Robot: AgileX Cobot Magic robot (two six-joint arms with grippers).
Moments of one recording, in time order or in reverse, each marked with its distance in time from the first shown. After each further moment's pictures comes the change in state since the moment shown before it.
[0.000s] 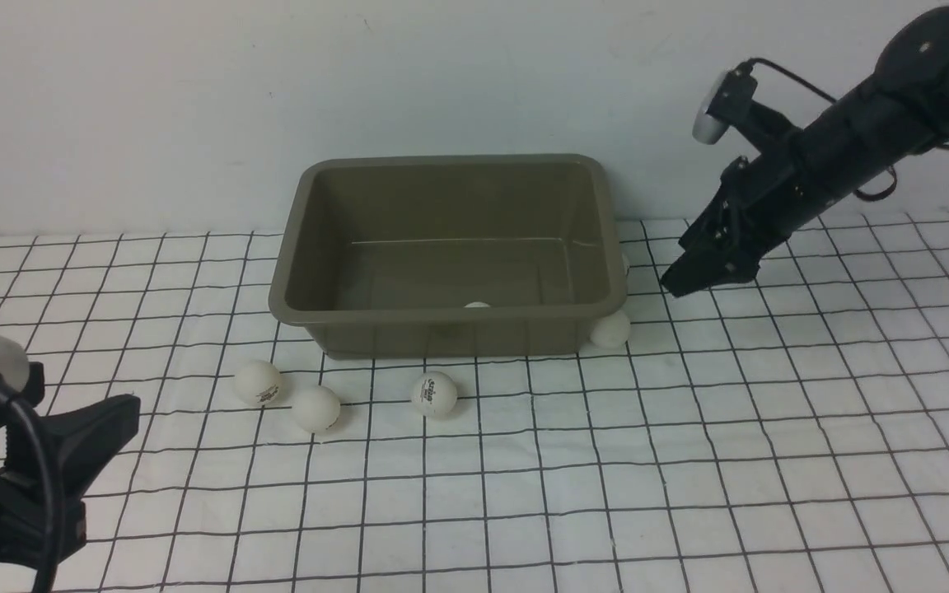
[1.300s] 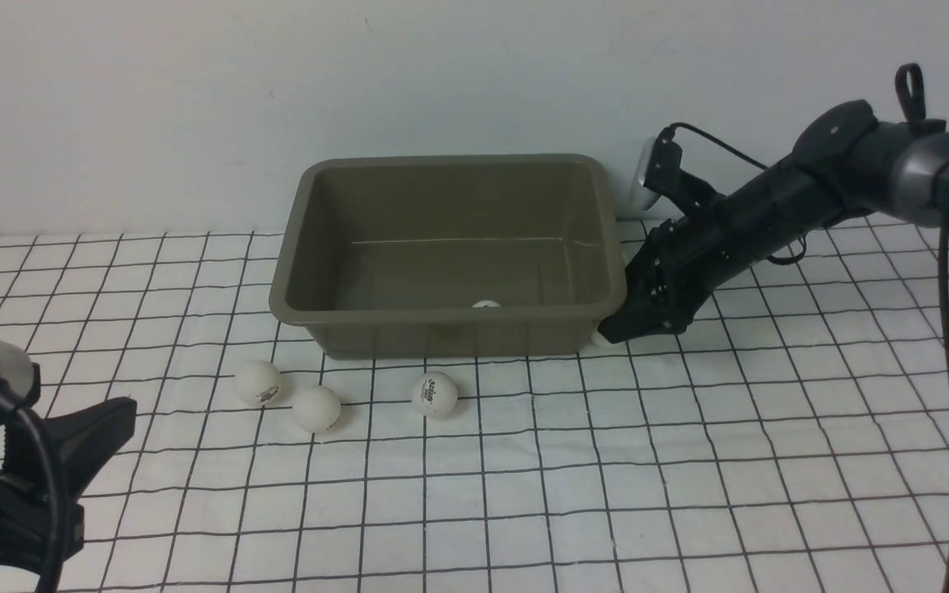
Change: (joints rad) right arm 0.060 0.145 0.000 0.156 -0.079 -0.227; left arm 0.000 0.000 0.000 0.020 -0.001 0.007
